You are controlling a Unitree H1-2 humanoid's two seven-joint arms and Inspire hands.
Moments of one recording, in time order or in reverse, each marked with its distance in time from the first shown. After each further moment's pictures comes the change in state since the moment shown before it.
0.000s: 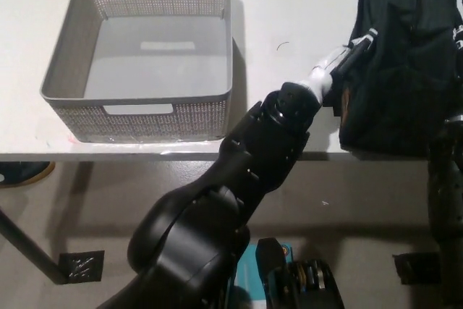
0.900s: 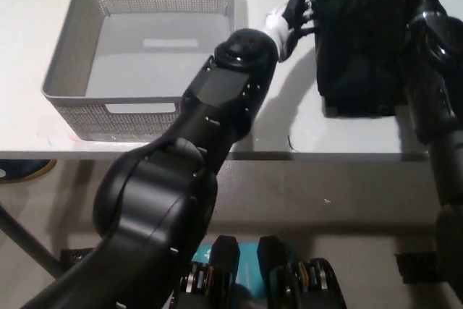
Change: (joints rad) left_arm -0.105 0.116 0.274 0.015 -0.136 0.113 -0.034; right_arm -0.382 -0.052 0.149 0.286 -0.137 0.205 -0.054
